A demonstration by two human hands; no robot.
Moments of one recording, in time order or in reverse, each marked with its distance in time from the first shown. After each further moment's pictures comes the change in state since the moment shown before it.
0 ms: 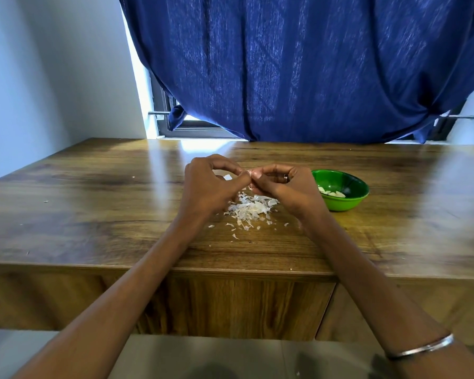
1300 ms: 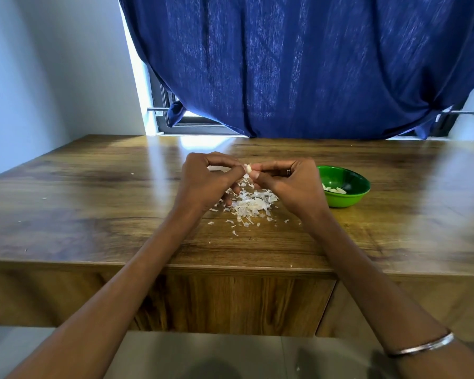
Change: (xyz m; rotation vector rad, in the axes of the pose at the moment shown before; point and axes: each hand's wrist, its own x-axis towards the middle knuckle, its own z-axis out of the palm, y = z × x) left_hand 0.001 0.004 -0.004 -0.162 -0.055 -0.133; right_hand 0.000 0.000 -0.001 -0.174 0.055 -0.159
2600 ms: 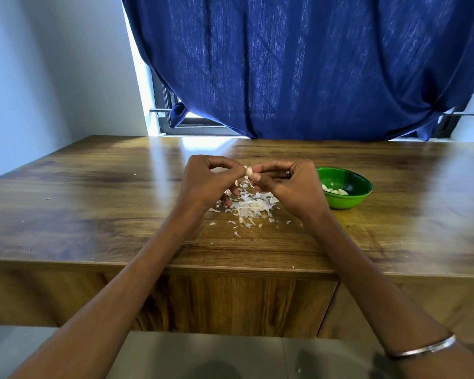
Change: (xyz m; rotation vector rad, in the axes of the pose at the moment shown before) left_hand 0.000 0.002 -0.003 -0.009 -0.028 -0.059; right_hand -0.002 -0.002 0.002 0.009 -0.047 0.003
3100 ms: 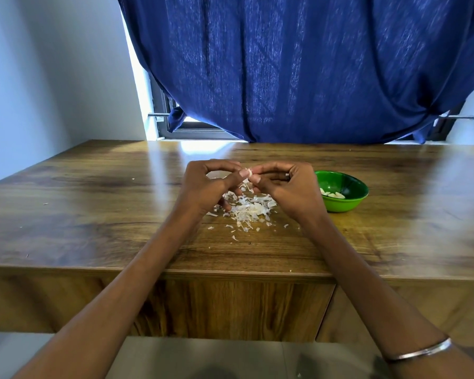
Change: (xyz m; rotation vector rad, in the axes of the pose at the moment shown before) left_hand -0.001 0.000 0.000 -0.050 -0.024 -0.007; right_hand 0.002 0.001 -0.002 -0.012 0.028 0.029
